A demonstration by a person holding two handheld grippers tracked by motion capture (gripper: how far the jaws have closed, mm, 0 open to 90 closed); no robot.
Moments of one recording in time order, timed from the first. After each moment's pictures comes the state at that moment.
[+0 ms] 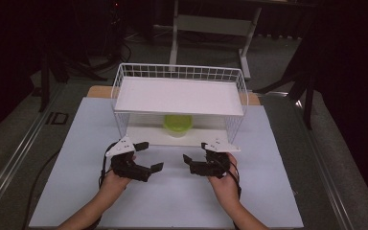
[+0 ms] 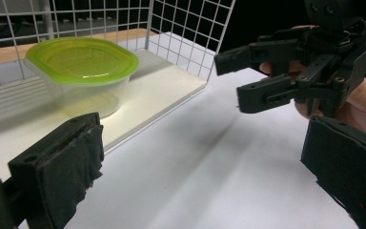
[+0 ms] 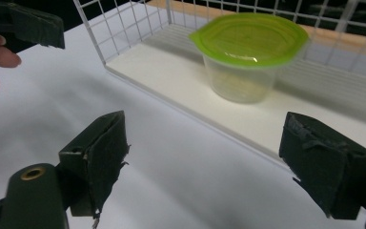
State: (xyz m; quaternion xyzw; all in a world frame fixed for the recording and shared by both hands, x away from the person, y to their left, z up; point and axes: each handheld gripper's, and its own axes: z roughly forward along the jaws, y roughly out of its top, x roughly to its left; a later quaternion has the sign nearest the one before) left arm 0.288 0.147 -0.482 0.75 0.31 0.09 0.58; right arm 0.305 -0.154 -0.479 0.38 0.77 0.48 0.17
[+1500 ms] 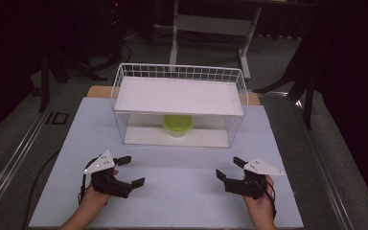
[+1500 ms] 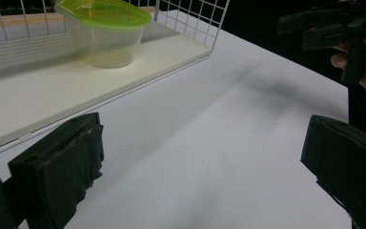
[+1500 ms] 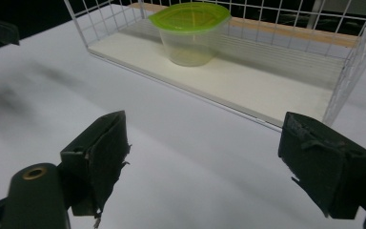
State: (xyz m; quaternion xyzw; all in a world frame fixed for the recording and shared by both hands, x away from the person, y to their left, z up) left arm 0.253 0.192 -0.507 0.76 0.32 0.09 0.56; right arm 0.257 -0.246 -0.483 0.39 0.75 0.49 0.20
